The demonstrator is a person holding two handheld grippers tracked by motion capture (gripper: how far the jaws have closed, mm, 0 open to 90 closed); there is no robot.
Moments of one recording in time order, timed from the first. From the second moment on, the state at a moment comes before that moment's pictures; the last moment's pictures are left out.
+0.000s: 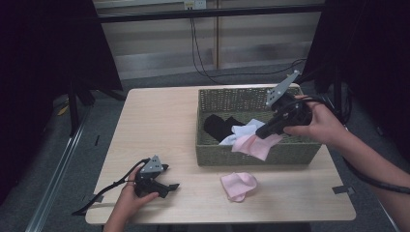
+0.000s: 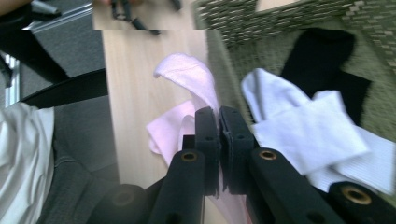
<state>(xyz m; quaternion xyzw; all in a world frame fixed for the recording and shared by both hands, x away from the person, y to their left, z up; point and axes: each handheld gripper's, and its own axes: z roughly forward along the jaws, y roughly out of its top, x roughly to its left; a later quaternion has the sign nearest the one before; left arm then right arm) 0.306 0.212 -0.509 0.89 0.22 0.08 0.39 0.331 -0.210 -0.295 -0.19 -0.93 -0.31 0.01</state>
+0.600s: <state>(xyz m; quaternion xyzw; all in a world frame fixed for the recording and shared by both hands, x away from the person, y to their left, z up) 0.306 0.212 -0.509 0.89 0.21 0.08 0.39 0.310 -0.219 -0.337 -0.20 -0.92 -0.34 0.01</state>
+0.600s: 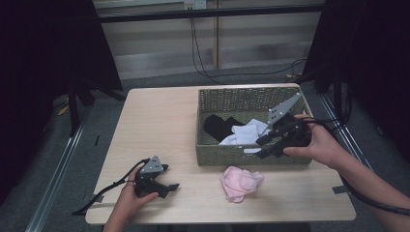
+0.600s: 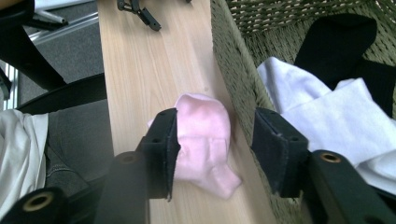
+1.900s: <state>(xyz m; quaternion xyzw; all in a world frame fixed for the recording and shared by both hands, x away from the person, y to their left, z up) 0.306 0.212 -0.509 0.89 0.21 0.08 0.39 0.266 -0.258 -0.458 -0.27 -0.89 -0.37 -0.02</state>
